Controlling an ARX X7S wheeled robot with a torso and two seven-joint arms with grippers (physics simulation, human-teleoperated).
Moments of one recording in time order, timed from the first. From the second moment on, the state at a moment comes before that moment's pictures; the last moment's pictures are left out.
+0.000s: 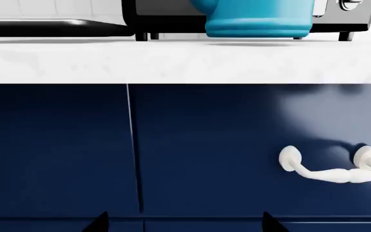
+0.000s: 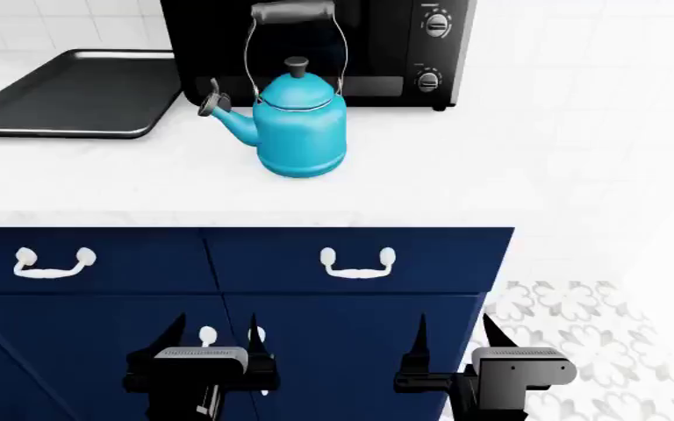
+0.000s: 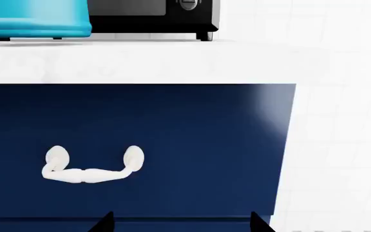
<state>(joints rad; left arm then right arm) 0.00 0.00 0.00 0.00 0.00 0.00 0.00 0.00 0.00 0.00 0.00 0.00 0.00 0.00</state>
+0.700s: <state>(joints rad) -0.27 -0.12 0.05 0.49 -0.08 -0.46 -0.07 -0.08 0.08 -0.05 -0.24 0.08 0.06 0.09</state>
